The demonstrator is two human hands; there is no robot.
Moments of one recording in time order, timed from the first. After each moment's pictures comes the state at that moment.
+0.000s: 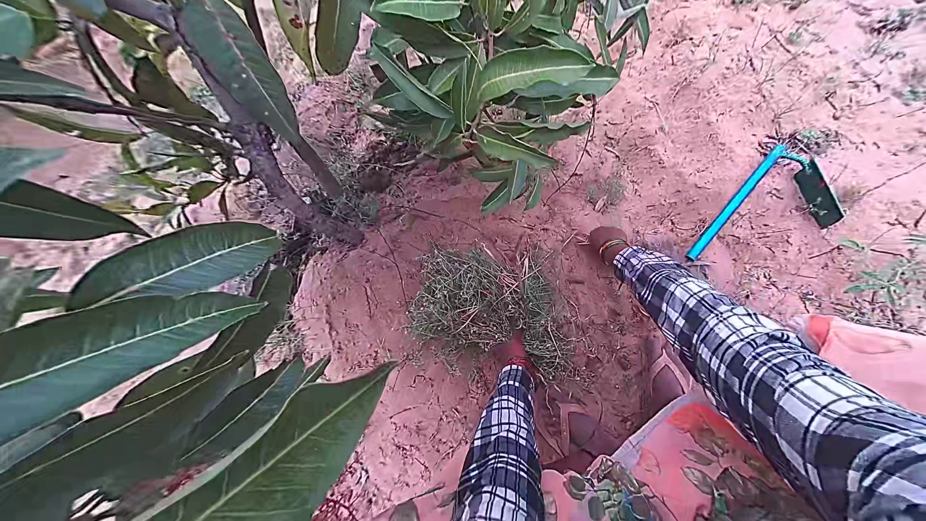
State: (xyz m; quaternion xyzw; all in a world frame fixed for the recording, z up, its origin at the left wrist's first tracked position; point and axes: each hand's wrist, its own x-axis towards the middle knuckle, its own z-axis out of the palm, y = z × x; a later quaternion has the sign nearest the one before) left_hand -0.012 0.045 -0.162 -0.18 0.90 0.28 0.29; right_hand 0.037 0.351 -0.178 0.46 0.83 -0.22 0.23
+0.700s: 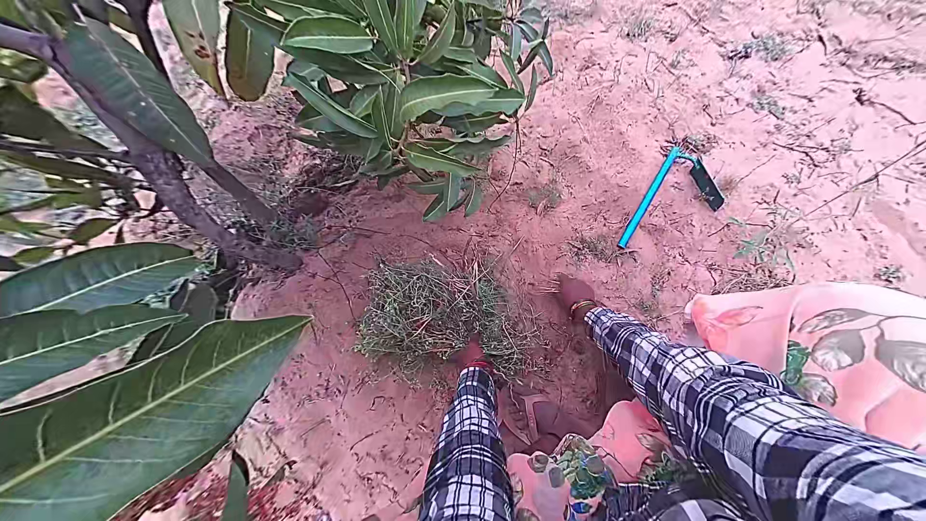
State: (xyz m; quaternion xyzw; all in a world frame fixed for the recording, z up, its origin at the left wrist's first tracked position) left_hand -0.008 0.036 -0.177 -0.16 0.90 0.31 0.26; right_hand 0.151 0.245 -0.187 0.53 0.77 -0.31 0.18
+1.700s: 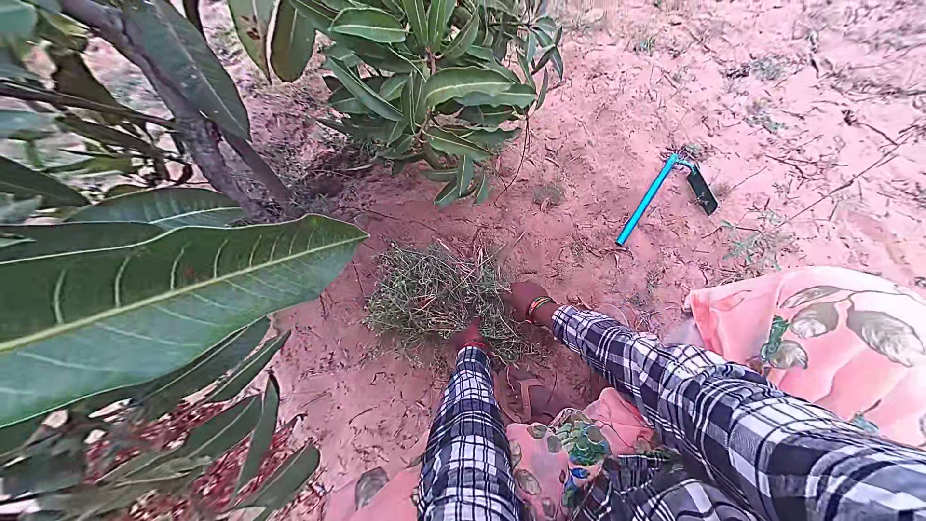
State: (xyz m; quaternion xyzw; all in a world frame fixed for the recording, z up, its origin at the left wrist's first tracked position) left_hand -0.018 0.029 -0.199 -0.11 0.90 0.32 0.28; right_hand 0.080 0.172 -0.128 0.39 0.82 -0.37 0.20
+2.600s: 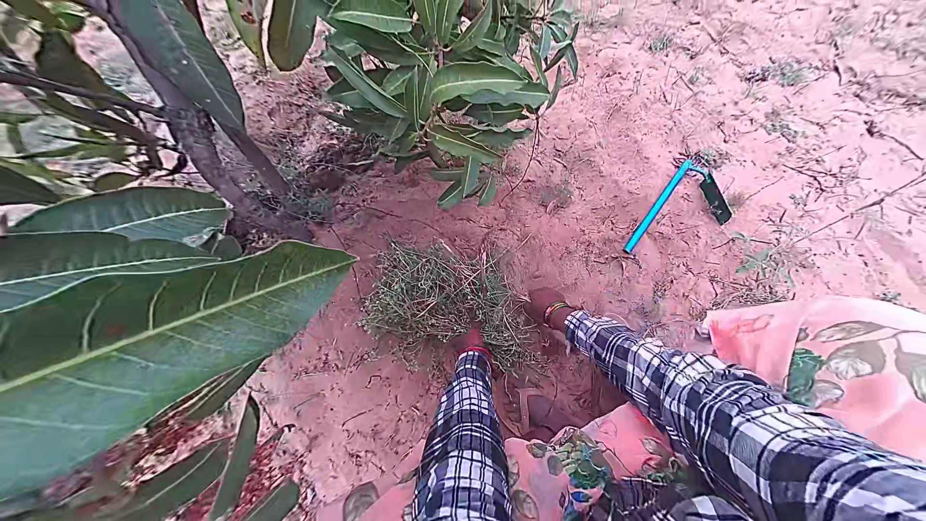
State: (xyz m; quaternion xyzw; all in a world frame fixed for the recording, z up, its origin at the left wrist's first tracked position) left_hand -0.012 0.037 -0.172 -0.14 0.89 0.30 0.31; right_hand 0.099 0.200 -0.170 0.38 0.83 -0.31 0.26
